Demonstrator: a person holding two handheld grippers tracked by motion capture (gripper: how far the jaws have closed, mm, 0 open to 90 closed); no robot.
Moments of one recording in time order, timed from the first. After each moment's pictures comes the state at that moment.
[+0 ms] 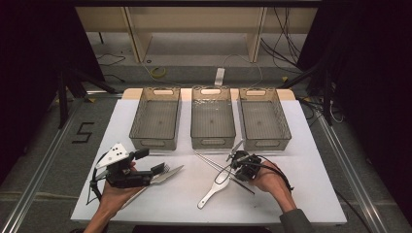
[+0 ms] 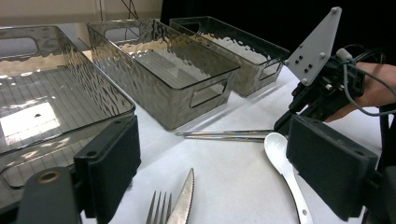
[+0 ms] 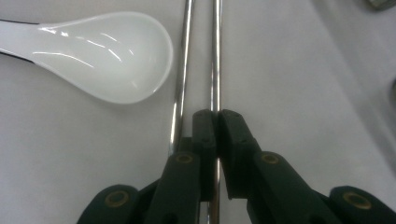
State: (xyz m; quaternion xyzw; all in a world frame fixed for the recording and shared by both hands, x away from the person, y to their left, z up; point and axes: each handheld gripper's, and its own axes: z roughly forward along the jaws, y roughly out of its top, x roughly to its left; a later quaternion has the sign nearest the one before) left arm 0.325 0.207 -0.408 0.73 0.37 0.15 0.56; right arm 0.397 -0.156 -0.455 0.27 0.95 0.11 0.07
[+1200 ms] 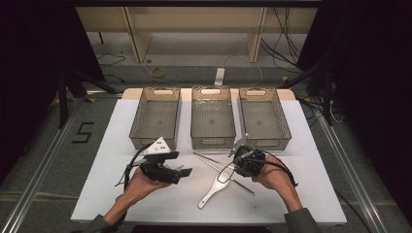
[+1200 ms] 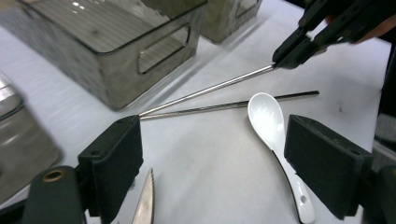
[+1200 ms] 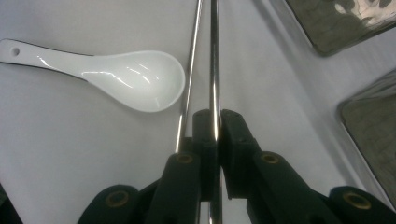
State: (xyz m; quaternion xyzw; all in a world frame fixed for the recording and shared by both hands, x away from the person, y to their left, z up) left arm 0.372 0.129 -0.428 0.83 0.31 0.08 0.46; right arm 0.388 -0.158 -0.417 0.24 0.95 0.15 0.09
